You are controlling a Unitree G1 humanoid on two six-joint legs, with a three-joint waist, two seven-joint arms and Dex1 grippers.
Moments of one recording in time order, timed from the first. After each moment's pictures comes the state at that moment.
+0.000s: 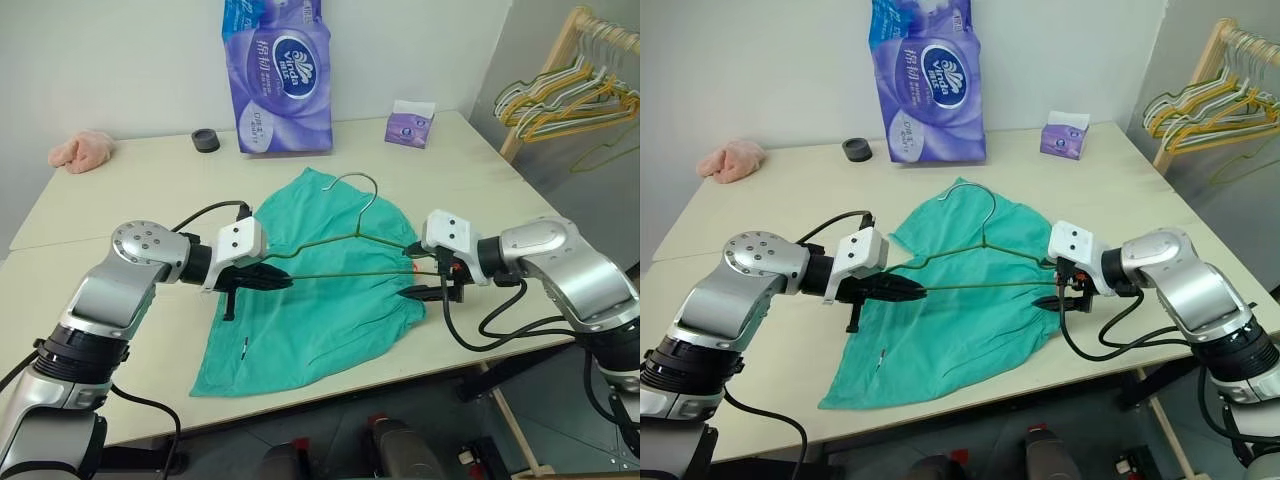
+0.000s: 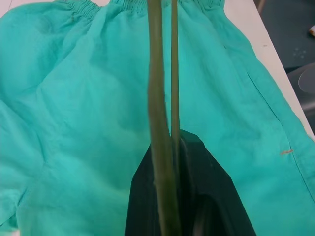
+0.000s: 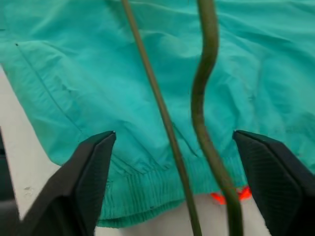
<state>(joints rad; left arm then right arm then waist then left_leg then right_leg) -0.54 0.88 -0.16 -0.08 -0.26 0.41 -1.33 -0.68 -0.81 0.34 -0.22 0.25 0.73 1.12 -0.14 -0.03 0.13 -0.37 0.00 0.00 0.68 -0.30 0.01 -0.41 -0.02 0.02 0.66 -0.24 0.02</state>
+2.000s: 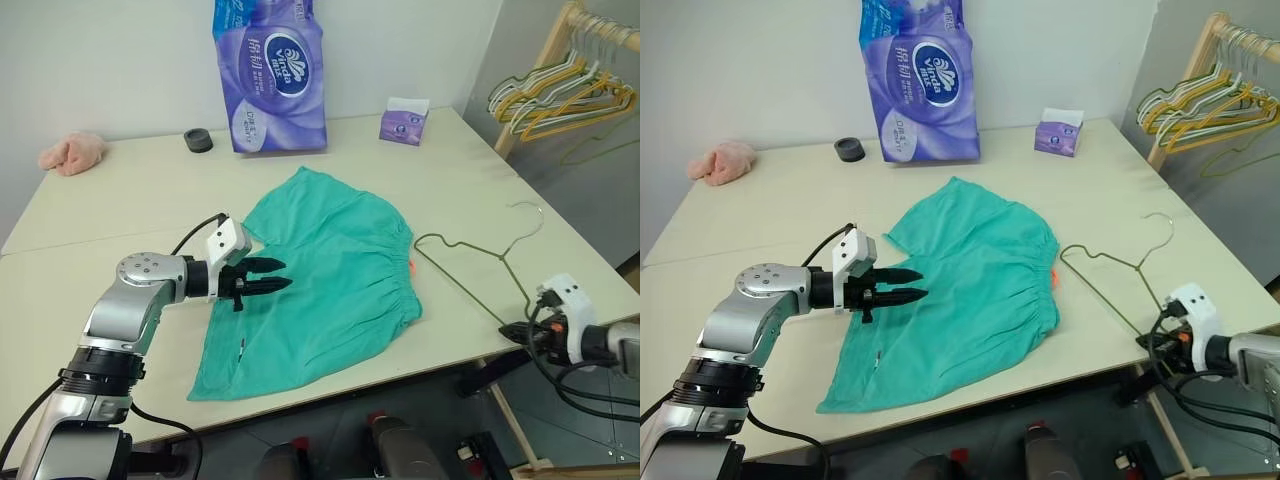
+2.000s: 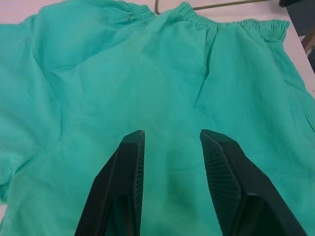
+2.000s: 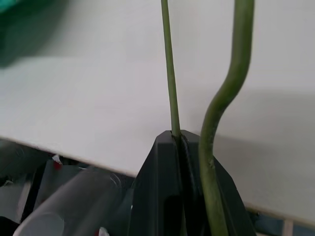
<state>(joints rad) -0.44 0.73 -0.05 0.08 -0.33 0.40 -1.19 -0.03 -0.87 -0.26 -0.29 0.48 1.14 0.82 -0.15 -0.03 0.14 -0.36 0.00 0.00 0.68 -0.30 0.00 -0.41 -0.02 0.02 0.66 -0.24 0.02</state>
